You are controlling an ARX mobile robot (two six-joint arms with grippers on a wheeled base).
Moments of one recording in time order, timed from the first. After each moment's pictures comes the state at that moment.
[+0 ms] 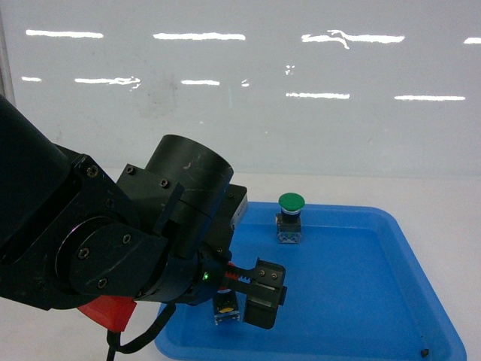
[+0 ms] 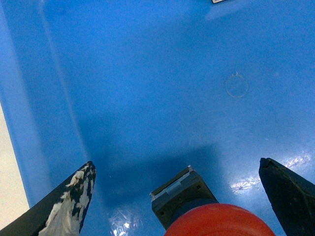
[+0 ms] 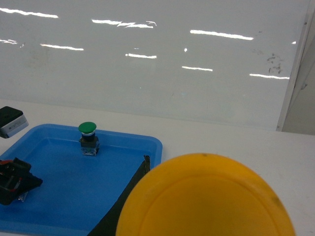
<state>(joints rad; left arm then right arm) -0.48 2.12 0.97 0.24 -0.04 -0.14 0.28 0.11 0.04 0.03 0.23 -0.04</state>
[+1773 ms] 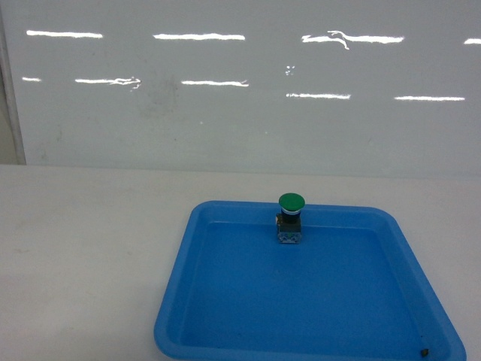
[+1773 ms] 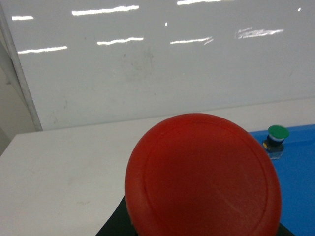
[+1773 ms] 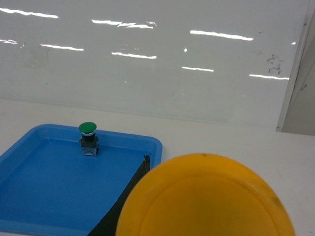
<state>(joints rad) -0.22 0.77 0.26 0.36 -0.13 0.05 0.28 0.11 0.04 0.03 0.23 -0.04</state>
